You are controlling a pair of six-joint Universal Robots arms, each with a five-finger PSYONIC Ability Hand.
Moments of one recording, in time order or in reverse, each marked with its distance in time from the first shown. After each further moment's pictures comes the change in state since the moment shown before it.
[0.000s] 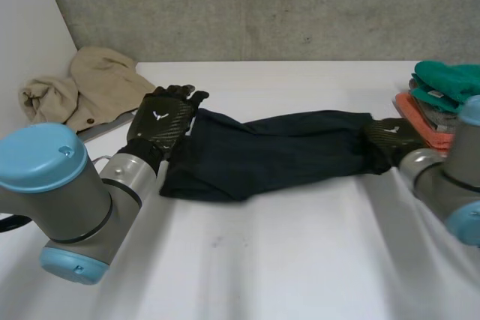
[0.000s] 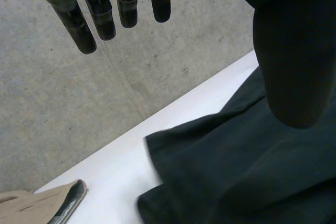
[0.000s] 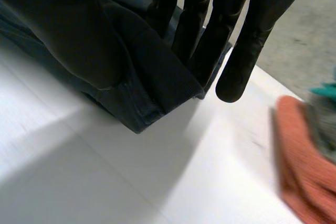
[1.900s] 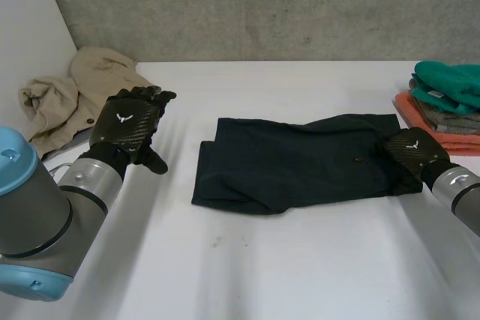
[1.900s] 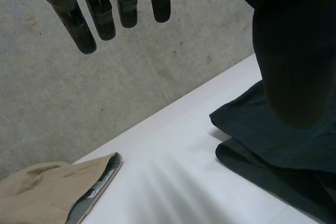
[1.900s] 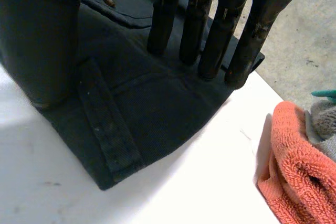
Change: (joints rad) left arm 0.099 0.152 -0.137 -0.029 0.000 -0.004; right arm -0.212 0.053 0.135 -0.203 -0.333 -0.230; left_hand 0.000 0.000 0.000 0.000 0.000; right_hand -0.260 -0.542 -0.536 -0.560 -0.548
